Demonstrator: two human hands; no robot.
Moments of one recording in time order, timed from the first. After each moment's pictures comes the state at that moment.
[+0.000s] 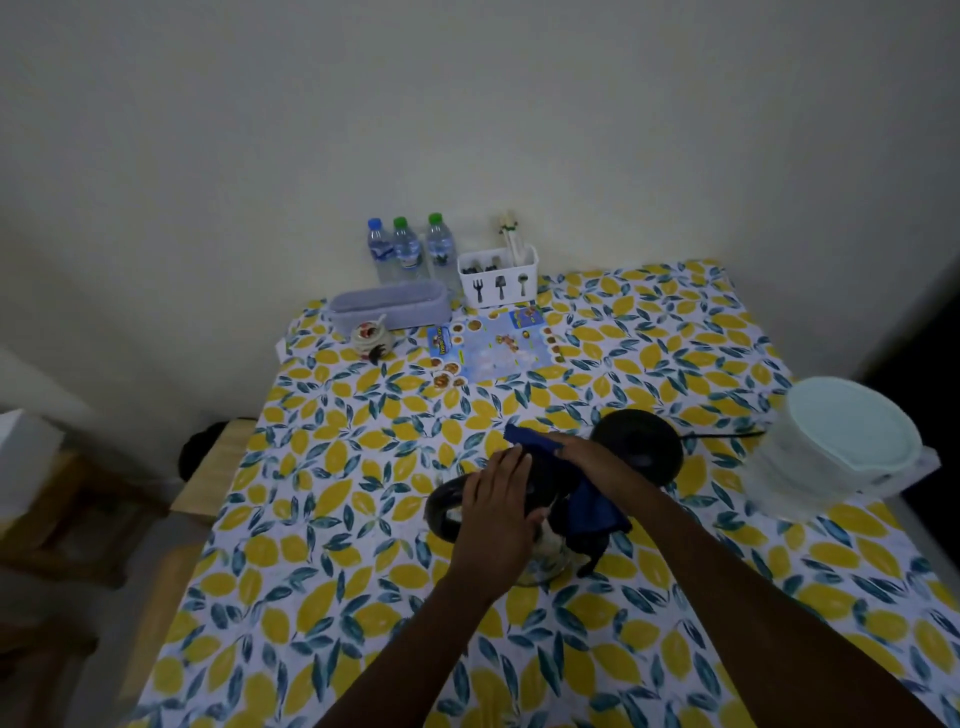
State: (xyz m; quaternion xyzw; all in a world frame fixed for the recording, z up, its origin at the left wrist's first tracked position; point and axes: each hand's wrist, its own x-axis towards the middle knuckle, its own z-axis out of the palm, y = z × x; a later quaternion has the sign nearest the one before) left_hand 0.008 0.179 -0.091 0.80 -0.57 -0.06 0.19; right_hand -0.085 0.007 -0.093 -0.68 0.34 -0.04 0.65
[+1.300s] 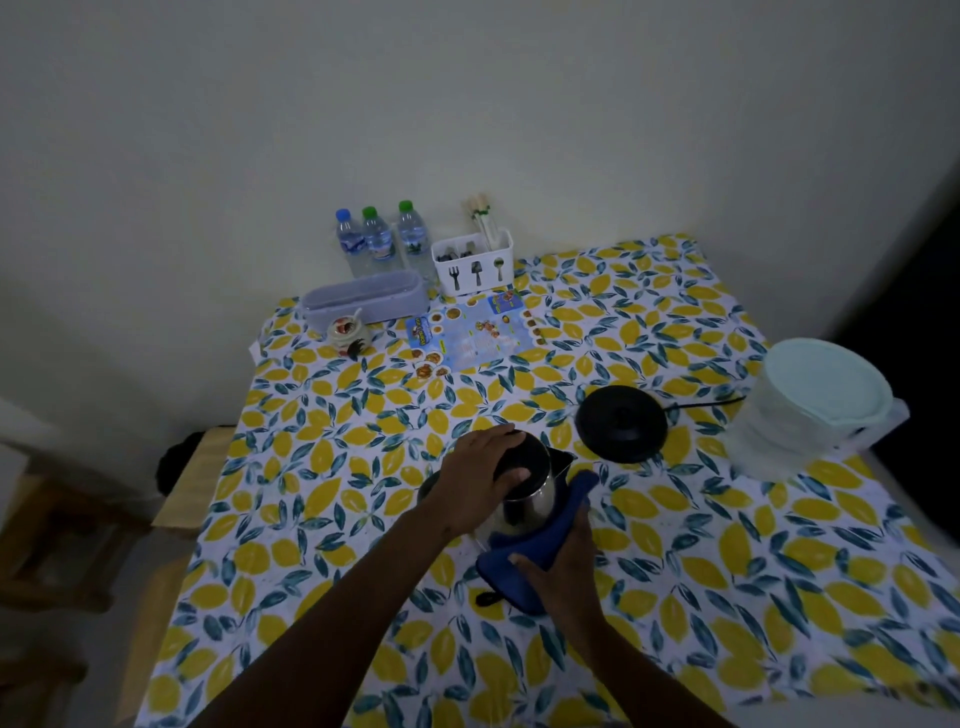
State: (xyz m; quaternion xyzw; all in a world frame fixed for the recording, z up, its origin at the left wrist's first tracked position) left_hand 0.056 0.163 -0.062 0.73 -0.63 -0.20 0.17; right_hand -0.112 0.162 -0.186 -0.64 0.50 -0.26 0.52
